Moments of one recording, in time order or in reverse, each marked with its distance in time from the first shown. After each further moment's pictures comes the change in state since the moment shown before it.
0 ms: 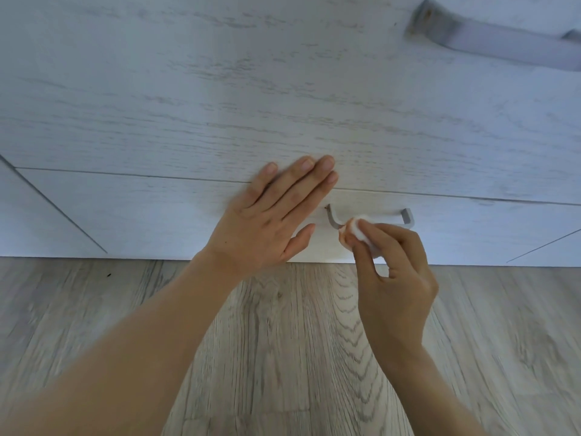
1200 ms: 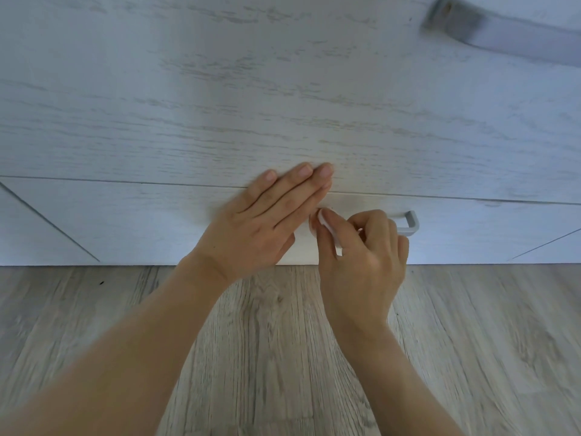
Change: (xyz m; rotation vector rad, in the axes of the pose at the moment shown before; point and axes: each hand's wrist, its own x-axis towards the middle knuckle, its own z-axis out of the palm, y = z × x) left_hand -0.001 -0.010 0.000 0.049 0.078 0.074; right_hand 0.012 -0.015 0.037 -0.405 0.039 -0.154
